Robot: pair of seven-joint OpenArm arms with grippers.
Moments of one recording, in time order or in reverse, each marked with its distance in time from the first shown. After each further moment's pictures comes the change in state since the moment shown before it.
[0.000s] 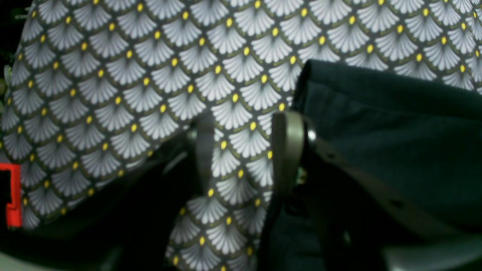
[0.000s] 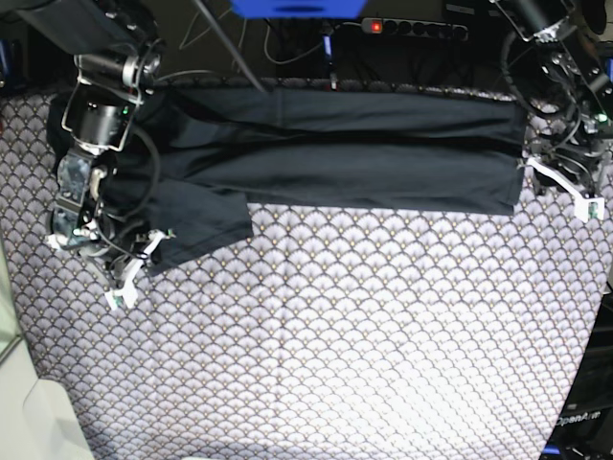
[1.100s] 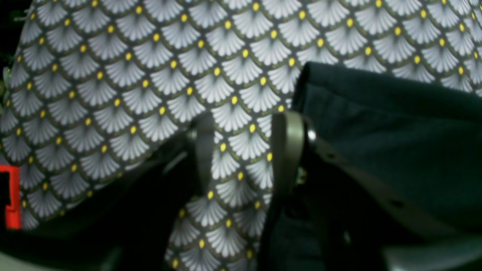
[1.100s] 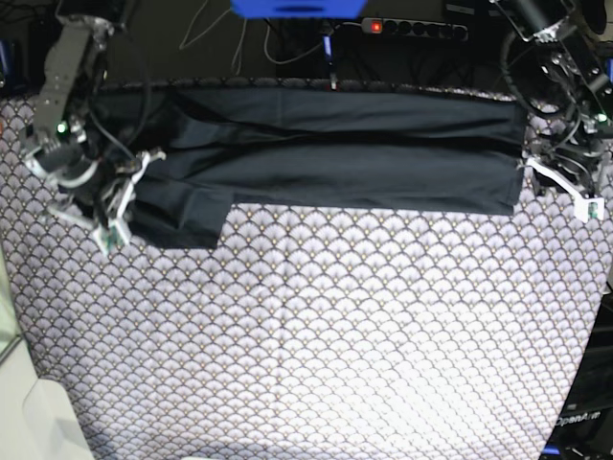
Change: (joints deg) left arm -0.5 0.0 0.0 -0.2 0.3 0.0 -0.4; right arm -29.0 2.0 -5.8 50.0 8.2 0.5 -13.4
